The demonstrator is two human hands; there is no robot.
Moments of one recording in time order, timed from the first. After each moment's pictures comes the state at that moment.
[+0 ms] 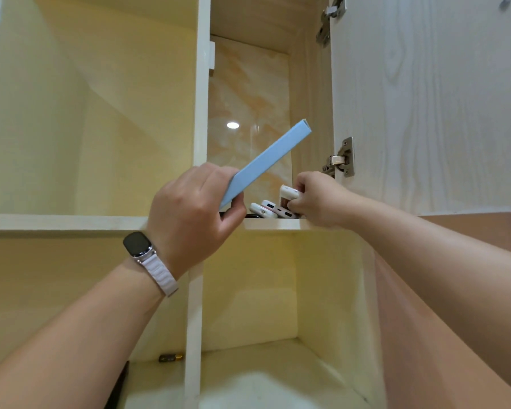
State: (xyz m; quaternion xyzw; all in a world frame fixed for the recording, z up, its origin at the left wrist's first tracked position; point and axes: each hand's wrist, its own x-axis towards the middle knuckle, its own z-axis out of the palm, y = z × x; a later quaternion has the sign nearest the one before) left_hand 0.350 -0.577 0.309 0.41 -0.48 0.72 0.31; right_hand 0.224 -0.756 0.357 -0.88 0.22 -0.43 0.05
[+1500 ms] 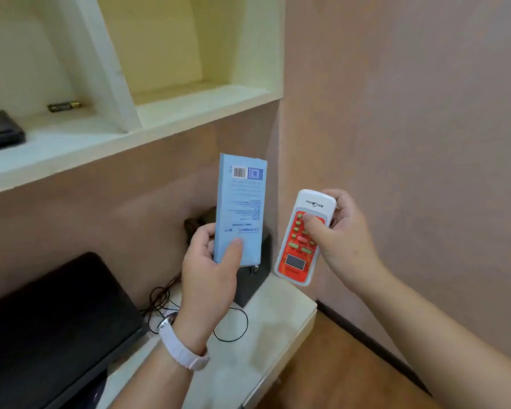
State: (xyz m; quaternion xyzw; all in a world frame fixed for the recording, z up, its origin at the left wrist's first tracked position) left_hand 0.257 -0.496 -0.094 0.58 -0.44 -0.25 0.64; right_hand 0.082 -0.567 -0.062 -0.60 0.42 -0.52 0.44
